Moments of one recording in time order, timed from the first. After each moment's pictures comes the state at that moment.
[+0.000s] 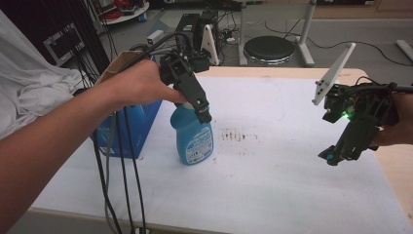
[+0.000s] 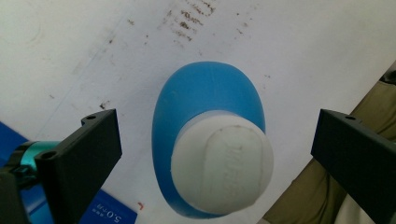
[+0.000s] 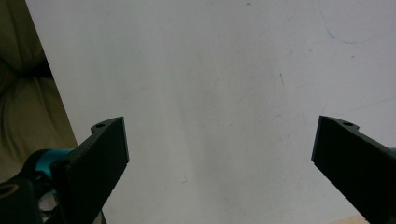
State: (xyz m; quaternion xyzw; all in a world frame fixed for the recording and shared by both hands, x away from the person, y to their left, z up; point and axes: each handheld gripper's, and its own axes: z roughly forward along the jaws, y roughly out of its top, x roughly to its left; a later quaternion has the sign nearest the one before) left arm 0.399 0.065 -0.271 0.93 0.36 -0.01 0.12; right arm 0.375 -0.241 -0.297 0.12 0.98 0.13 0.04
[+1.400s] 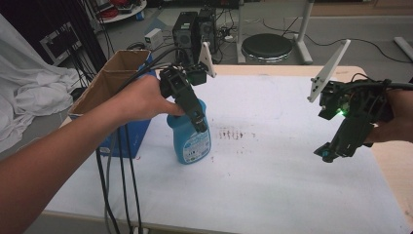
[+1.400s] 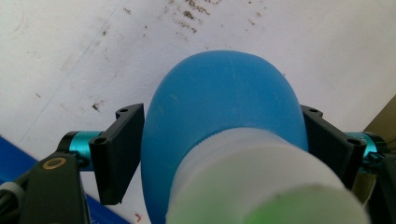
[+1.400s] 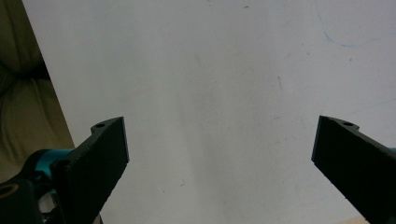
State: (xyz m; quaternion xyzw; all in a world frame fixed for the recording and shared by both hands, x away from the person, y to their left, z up) left arm 0.399 0.064 -0.297 0.93 0.36 0.00 0.11; right arm 0.377 -0.239 -0.298 0.12 0.98 0.13 0.04
